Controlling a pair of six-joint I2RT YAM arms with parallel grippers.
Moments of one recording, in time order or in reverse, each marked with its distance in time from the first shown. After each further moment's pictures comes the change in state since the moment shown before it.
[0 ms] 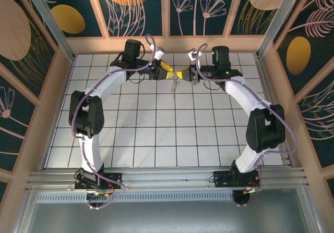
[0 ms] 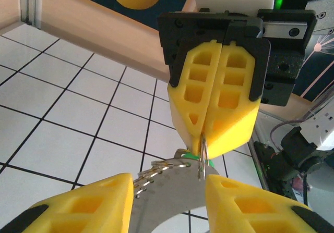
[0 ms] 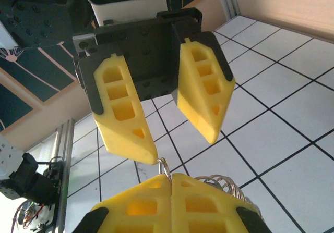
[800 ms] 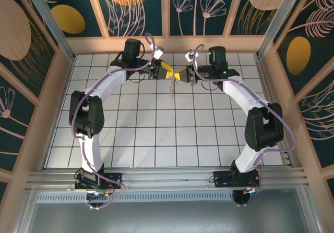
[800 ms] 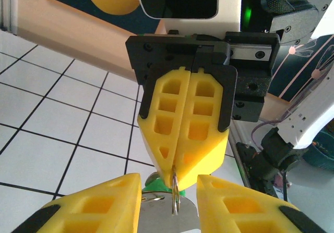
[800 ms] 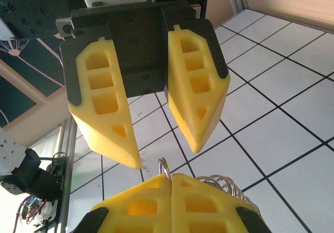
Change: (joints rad) left arm 0.001 0.002 0.011 0.003 0.076 -0.015; right arm 0.021 0.019 0.011 -0.008 0.000 -0.009
